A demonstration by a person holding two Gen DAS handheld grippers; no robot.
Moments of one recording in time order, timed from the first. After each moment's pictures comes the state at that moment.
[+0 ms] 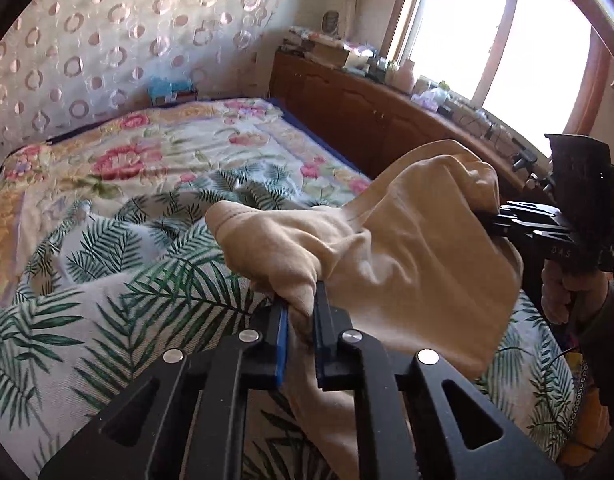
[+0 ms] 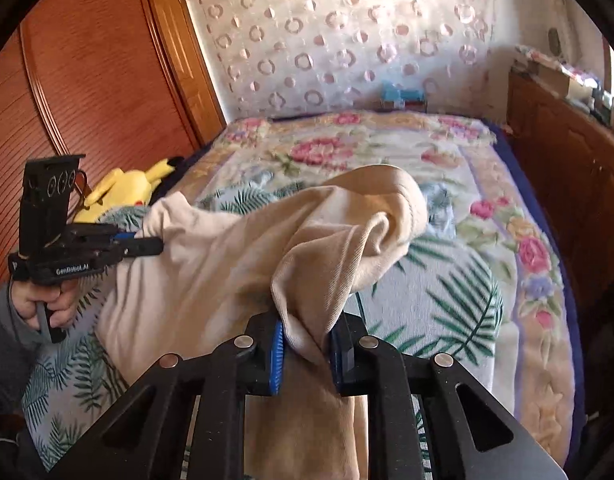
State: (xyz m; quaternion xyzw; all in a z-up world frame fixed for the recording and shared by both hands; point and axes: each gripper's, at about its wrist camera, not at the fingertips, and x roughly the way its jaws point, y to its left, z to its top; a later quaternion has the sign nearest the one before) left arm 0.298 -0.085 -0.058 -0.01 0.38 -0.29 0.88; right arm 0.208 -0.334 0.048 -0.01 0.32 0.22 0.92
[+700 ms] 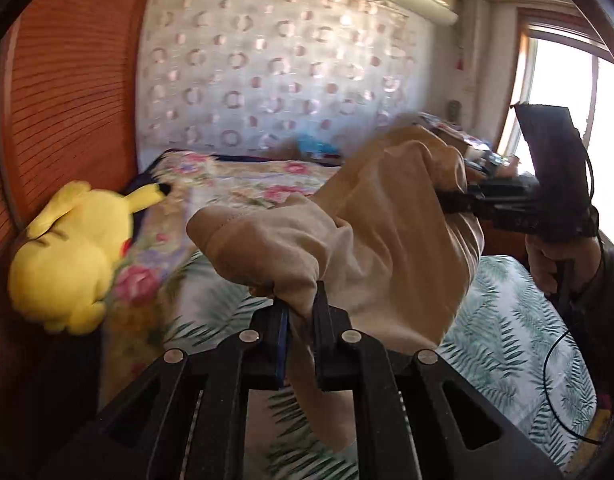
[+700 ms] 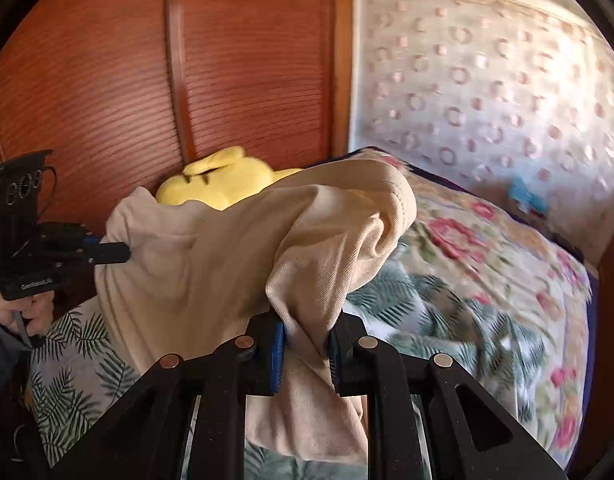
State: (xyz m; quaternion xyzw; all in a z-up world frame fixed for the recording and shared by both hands) left arm 0.166 0.158 -0.026 -0.08 0.29 -0.06 0.95; right arm 0.287 -0.049 0.079 -0.21 0.26 0.41 0.85
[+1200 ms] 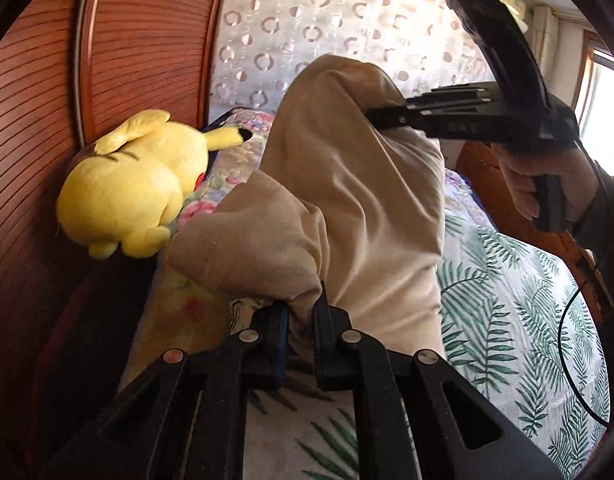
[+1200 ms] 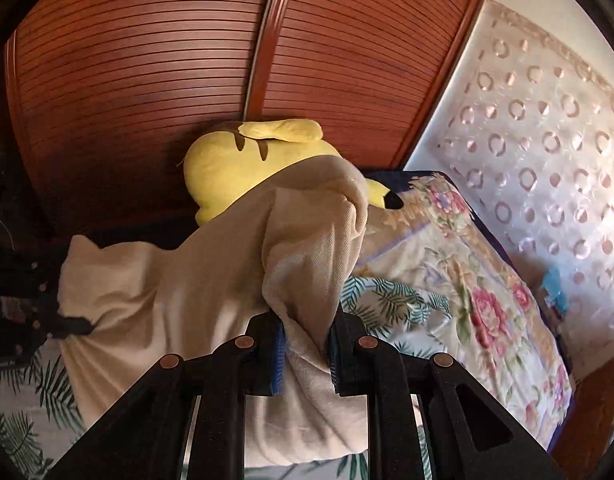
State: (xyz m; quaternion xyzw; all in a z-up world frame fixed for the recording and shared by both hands) left arm 0.134 0.211 -0.092 -0.13 0.33 0.04 0.93; right arm 0.331 0.149 0.034 -0.35 0.23 0.45 0.79
